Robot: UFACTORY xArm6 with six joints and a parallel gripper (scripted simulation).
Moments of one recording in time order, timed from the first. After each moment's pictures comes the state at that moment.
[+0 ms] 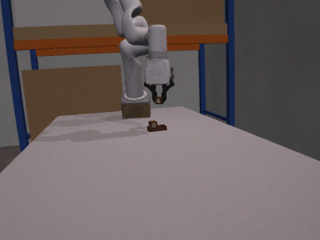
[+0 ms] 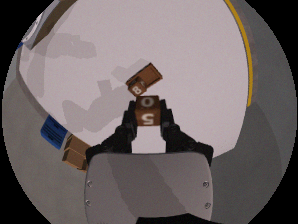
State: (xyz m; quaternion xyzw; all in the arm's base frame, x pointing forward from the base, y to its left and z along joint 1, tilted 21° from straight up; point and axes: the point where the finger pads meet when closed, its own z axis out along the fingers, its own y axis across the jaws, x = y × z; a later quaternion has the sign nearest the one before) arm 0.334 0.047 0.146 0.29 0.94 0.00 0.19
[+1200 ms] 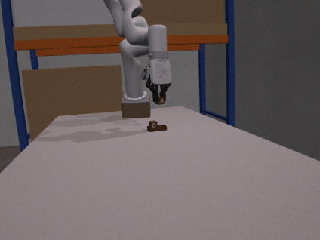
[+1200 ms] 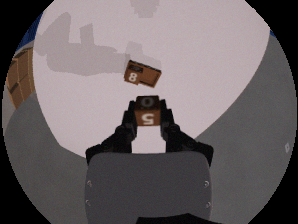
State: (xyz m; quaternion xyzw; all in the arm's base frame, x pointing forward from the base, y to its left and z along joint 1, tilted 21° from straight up) arm 0.333 0.048 0.146 -0.22 0.96 -0.10 0.17
